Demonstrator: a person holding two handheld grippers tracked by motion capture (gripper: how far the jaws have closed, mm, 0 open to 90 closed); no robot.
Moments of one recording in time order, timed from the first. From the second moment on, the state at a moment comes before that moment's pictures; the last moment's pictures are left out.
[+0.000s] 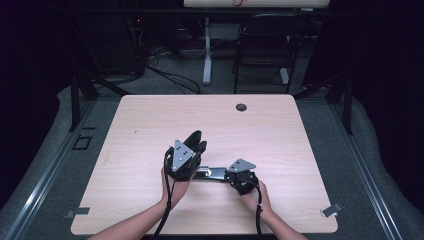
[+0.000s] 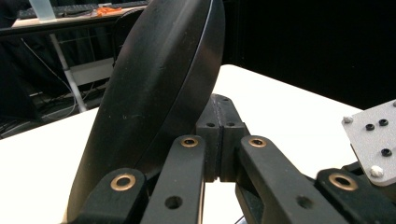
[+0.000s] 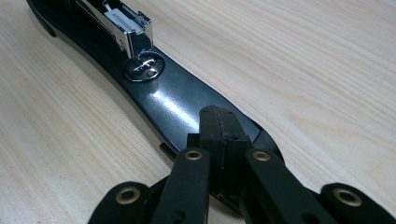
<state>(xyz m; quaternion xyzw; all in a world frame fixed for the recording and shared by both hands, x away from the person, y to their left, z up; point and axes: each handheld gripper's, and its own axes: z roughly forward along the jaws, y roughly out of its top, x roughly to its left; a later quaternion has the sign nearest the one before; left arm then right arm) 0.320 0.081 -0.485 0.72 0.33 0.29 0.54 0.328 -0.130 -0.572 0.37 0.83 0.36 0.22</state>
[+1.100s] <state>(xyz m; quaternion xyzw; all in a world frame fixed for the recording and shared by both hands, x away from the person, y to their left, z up) 0.322 0.104 -0.476 0.70 0.35 0.31 0.54 0.328 -0.129 -0.572 0.37 0.83 0.36 0.22</state>
